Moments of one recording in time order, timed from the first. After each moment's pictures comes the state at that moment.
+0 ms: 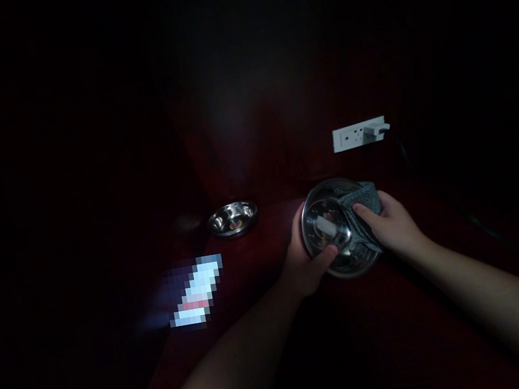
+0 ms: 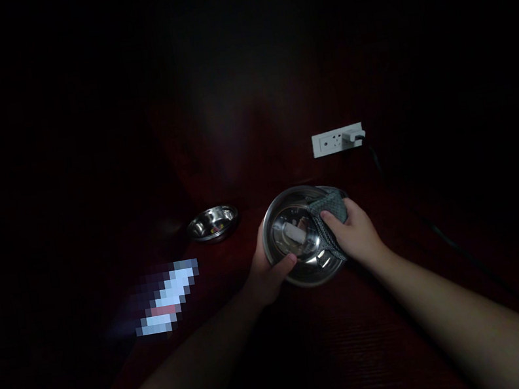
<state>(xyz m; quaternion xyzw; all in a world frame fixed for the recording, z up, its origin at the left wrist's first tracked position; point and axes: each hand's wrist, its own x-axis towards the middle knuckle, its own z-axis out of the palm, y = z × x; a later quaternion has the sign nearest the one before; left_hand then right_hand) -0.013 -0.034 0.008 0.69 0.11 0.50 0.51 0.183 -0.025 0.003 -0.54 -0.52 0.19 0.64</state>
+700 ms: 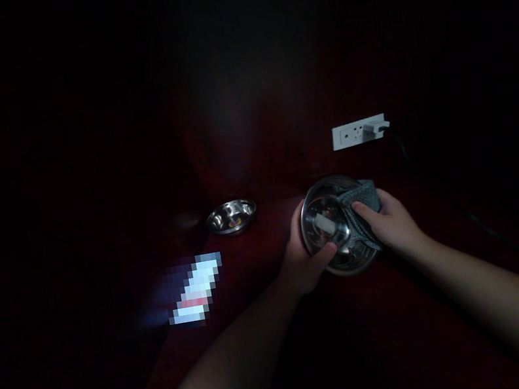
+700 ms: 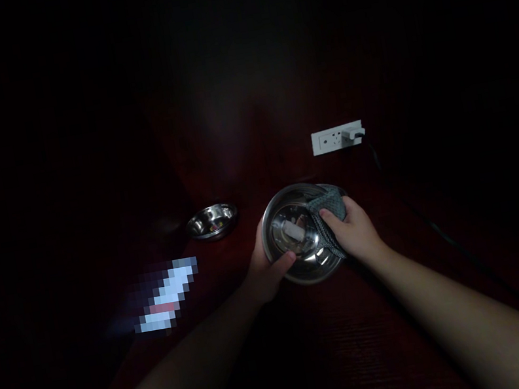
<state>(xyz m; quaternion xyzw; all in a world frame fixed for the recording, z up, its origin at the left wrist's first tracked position) -0.013 -0.034 0.007 0.69 0.11 0.50 0.51 0.185 -0.025 0.002 -0.53 -0.51 0.22 0.64</state>
